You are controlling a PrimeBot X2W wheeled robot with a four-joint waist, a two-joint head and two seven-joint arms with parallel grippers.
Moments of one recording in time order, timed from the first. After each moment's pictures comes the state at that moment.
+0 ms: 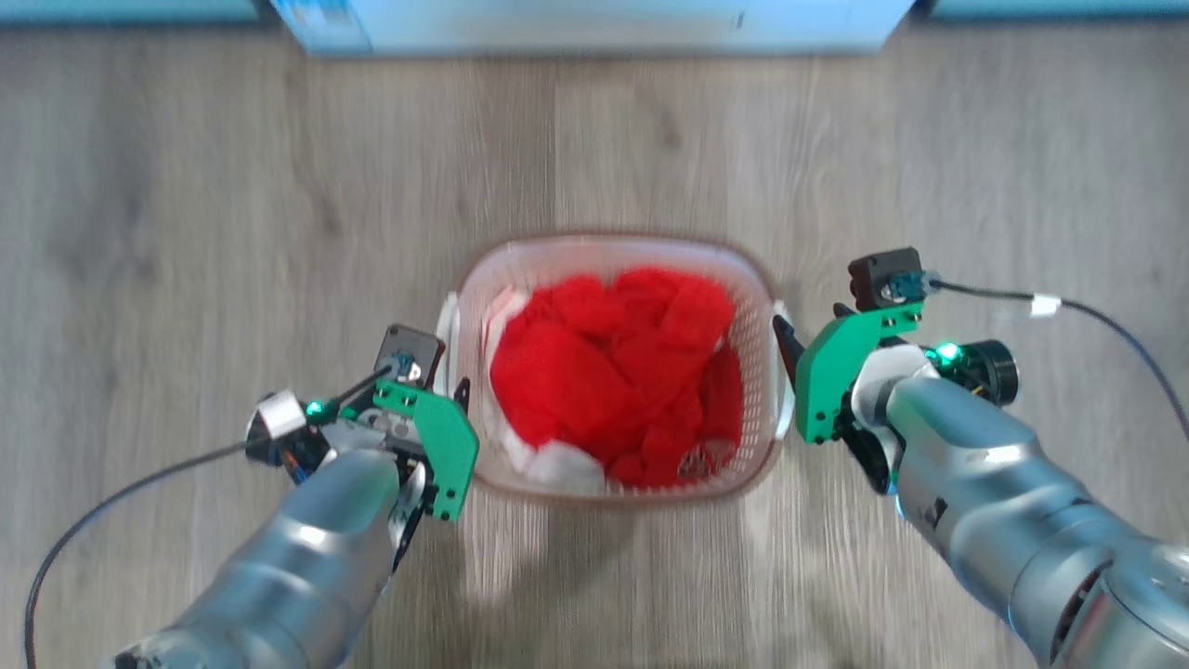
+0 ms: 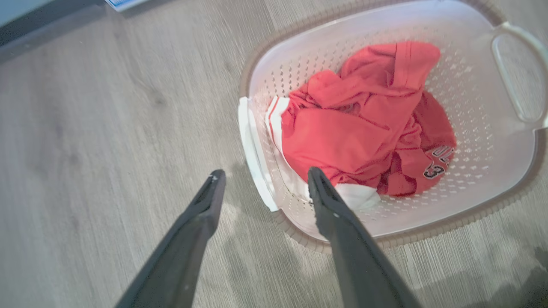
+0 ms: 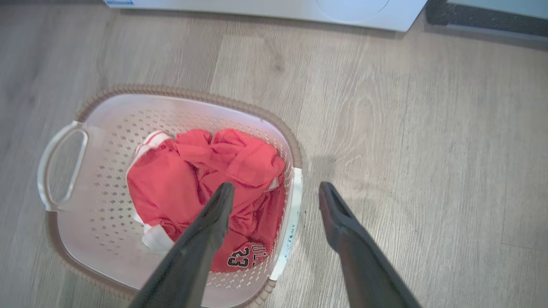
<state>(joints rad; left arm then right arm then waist) -0.78 0.03 -1.28 1.27 -0.96 0.03 -0.22 -0.91 -0.07 1.23 1.28 1.20 0.12 -0.21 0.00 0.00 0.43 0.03</state>
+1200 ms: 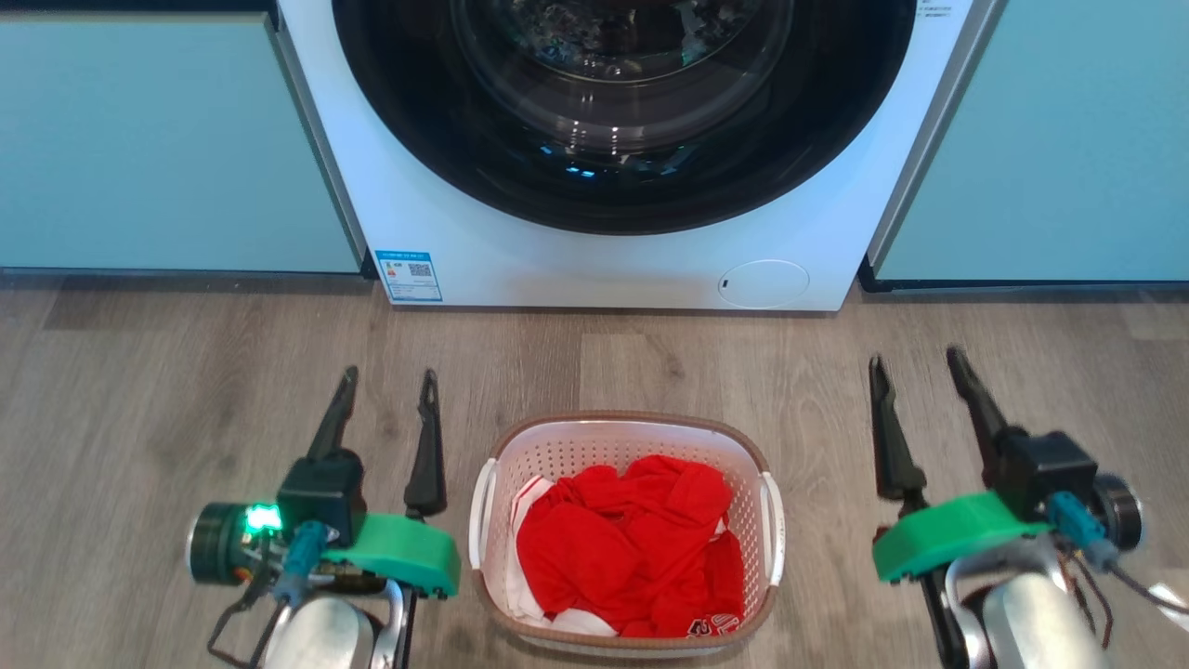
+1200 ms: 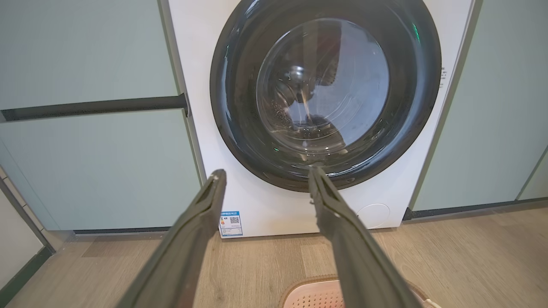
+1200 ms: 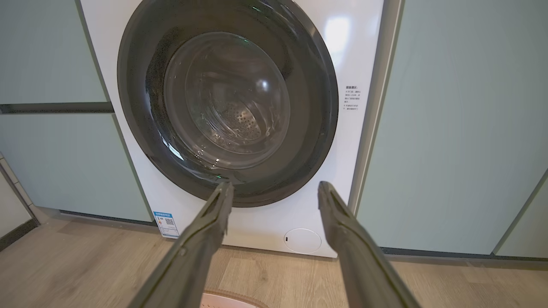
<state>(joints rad) -0.06 0.08 -0.30 0.12 -0.14 0.14 -0.26 -0.07 -0.06 0.10 0.11 0.15 0.12 -0.25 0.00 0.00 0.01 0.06</state>
